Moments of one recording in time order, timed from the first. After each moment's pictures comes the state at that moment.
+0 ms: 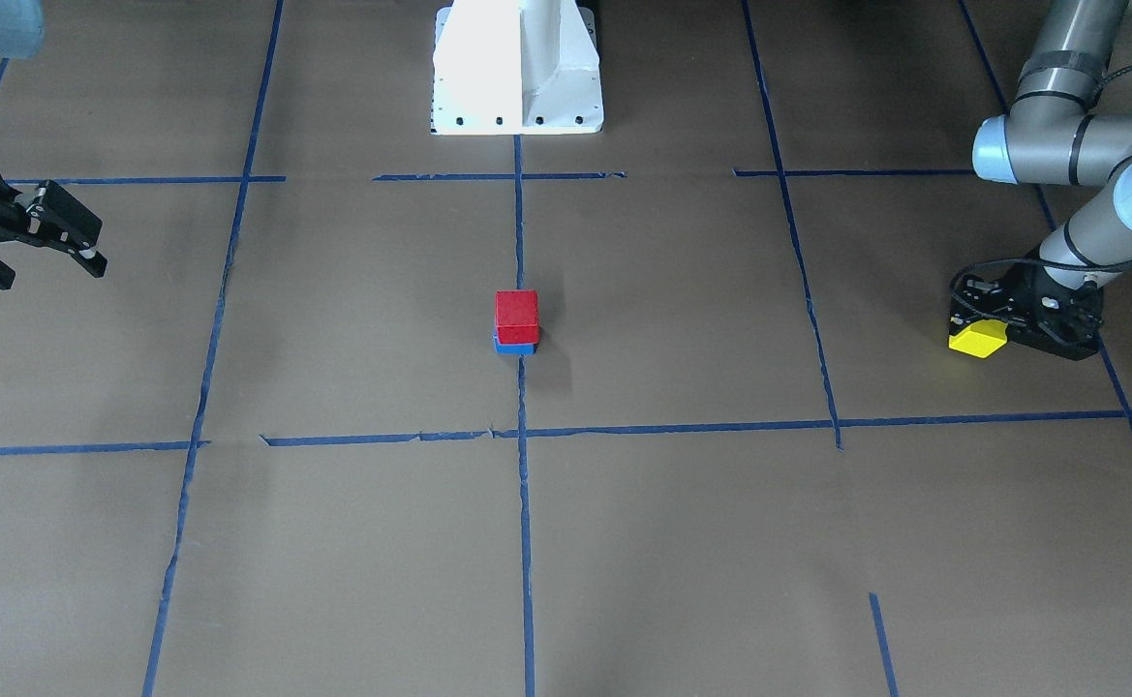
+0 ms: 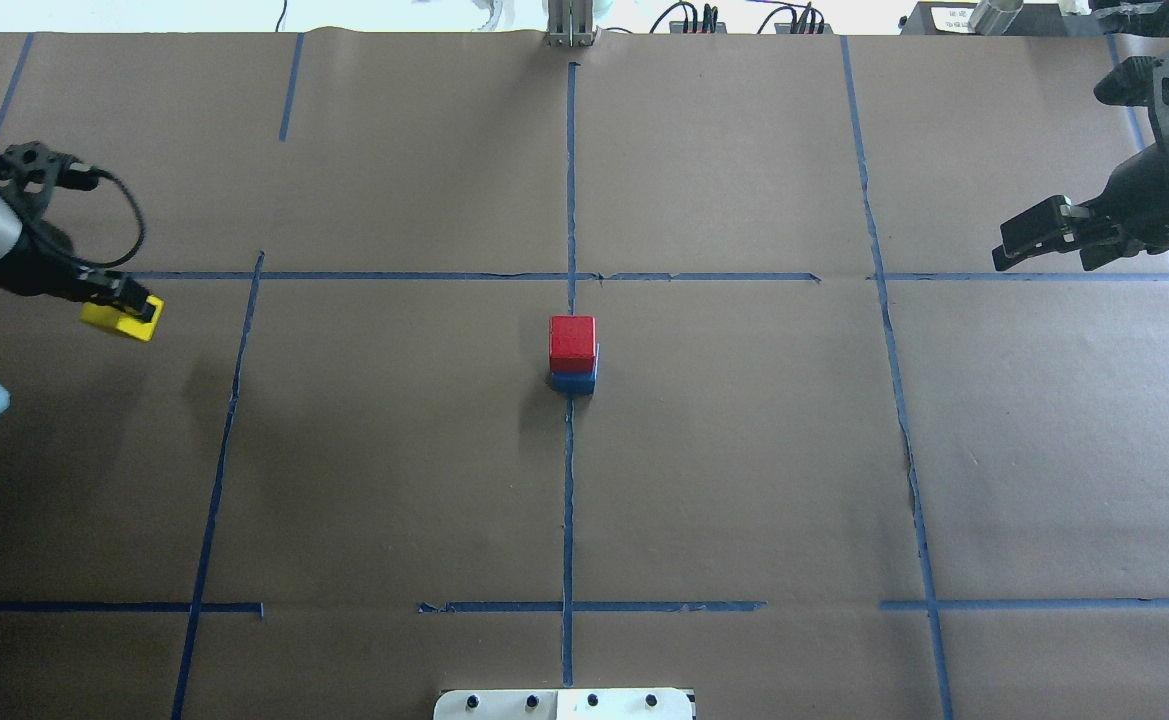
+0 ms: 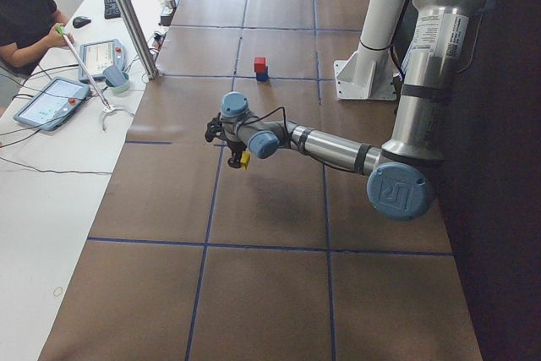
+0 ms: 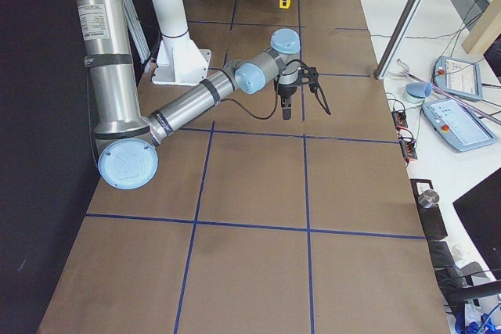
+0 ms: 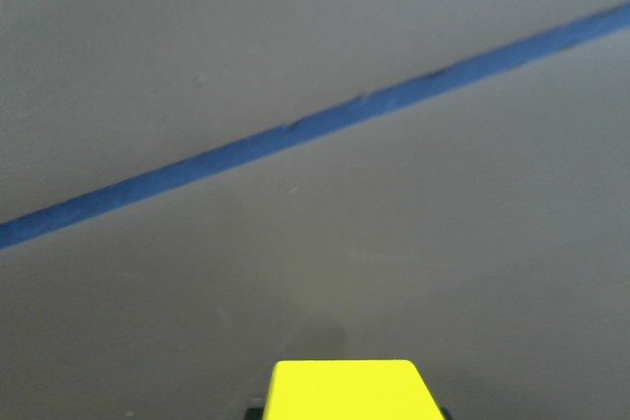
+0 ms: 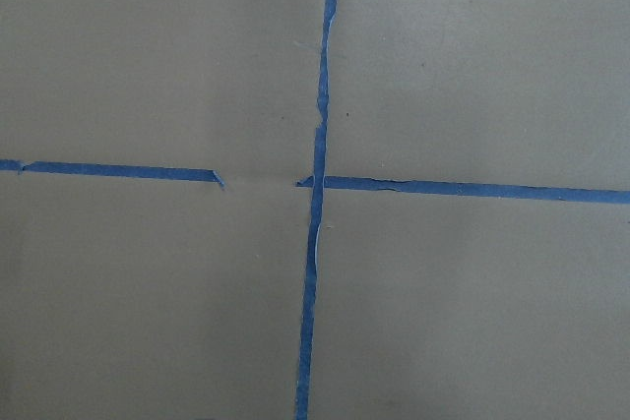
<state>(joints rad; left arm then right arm) -0.96 -1.78 -1.69 -1.94 -2.23 -0.69 1.08 -1.45 2.02 -1.52 2.24 0.71</state>
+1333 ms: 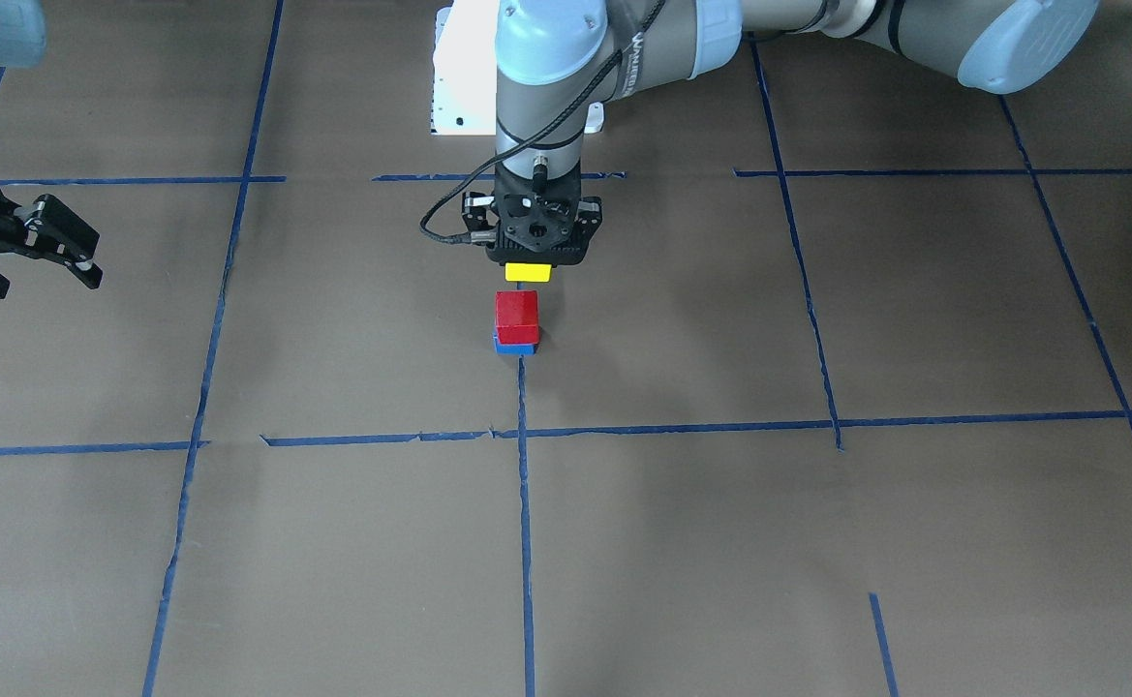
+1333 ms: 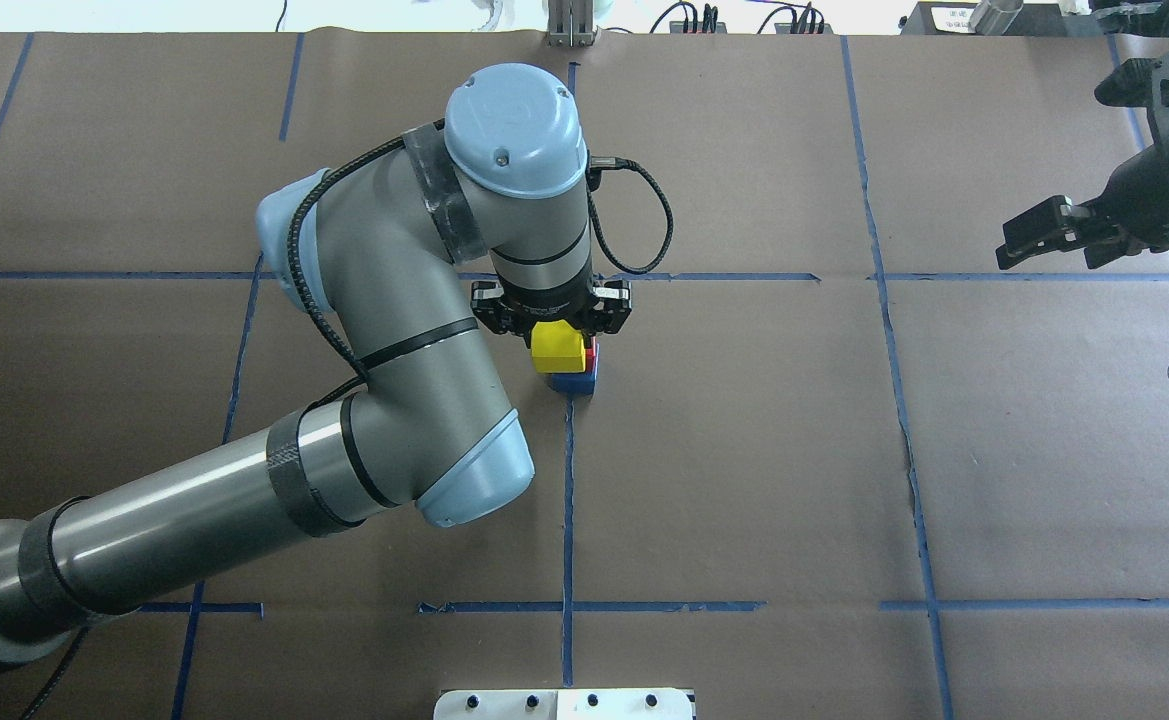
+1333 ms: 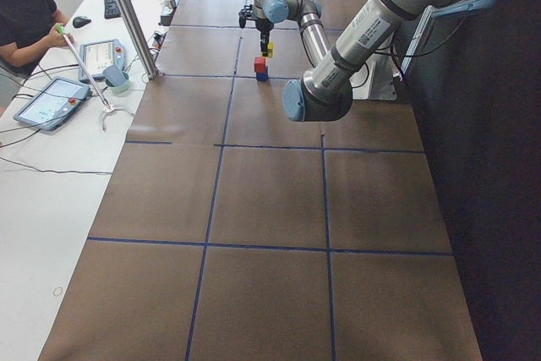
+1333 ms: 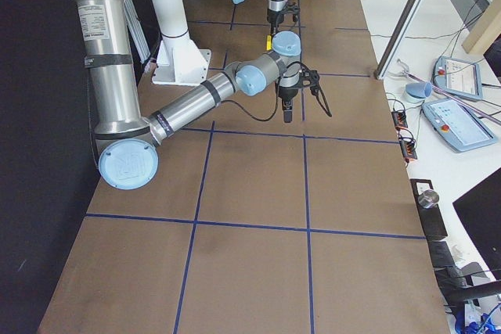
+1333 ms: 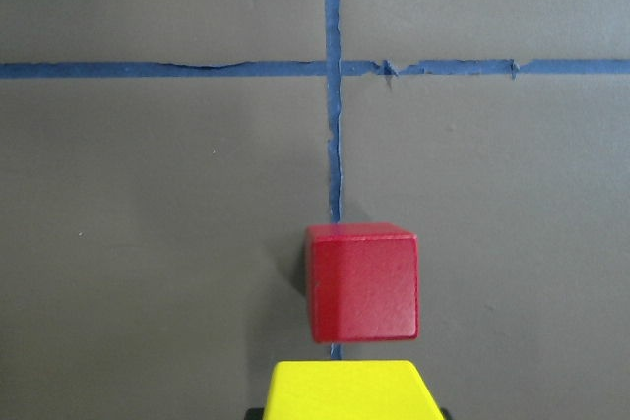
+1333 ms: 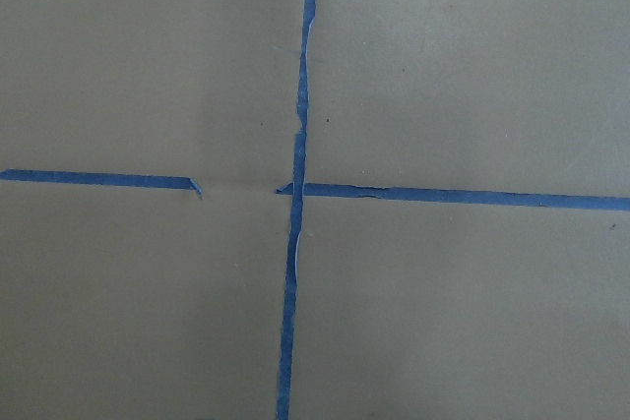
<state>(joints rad) -0.57 -2.53 -1.56 -1.40 -1.97 -1.15 1.08 -1.45 2.01 -1.52 2.22 0.71</state>
